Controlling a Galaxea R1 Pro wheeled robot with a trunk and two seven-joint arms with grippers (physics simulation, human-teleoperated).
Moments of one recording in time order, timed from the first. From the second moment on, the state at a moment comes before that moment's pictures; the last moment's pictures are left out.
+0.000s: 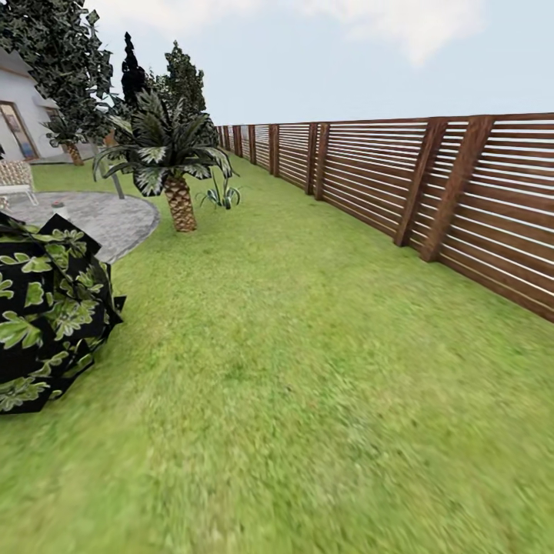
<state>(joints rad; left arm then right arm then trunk) 0.00 -0.03 0.01 -0.03 0.01 -0.01 0.00 -0.06 -0.02 0.00 -0.01 0.00 -0.17 0.00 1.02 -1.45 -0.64</state>
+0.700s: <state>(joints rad) 0.00 -0.03 0.01 -0.03 0.01 -0.01 0.00 -0.06 -0.02 0.00 -0.01 0.00 -0.17 0.00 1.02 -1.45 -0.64</state>
